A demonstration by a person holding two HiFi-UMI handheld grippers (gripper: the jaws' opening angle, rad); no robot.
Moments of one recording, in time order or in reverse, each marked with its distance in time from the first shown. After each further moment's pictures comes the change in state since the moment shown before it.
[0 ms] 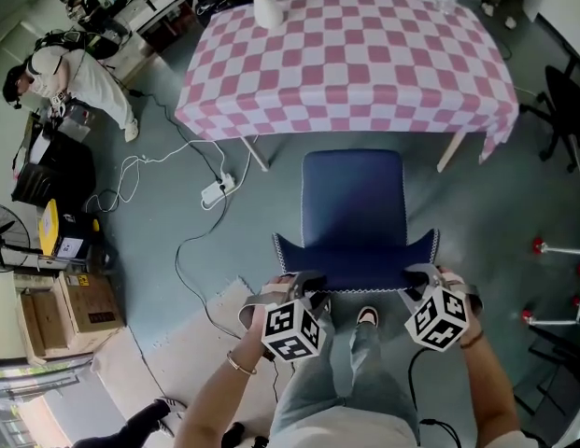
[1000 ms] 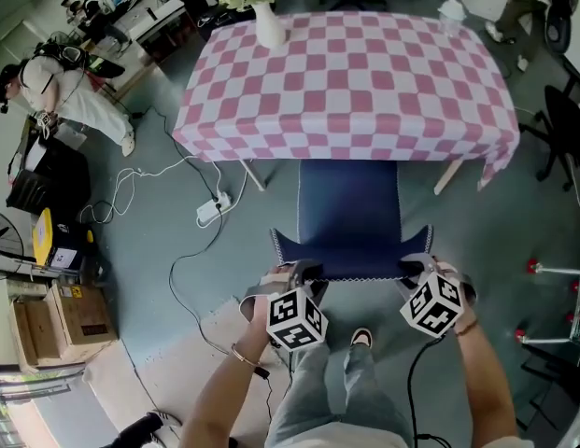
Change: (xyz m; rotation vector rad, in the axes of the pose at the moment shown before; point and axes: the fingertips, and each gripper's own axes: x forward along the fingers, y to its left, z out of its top) left arm 0.031 0.102 0.012 0.002 -0.003 0.104; right arm 0.031 -0.092 0.033 0.020 -0.003 -0.034
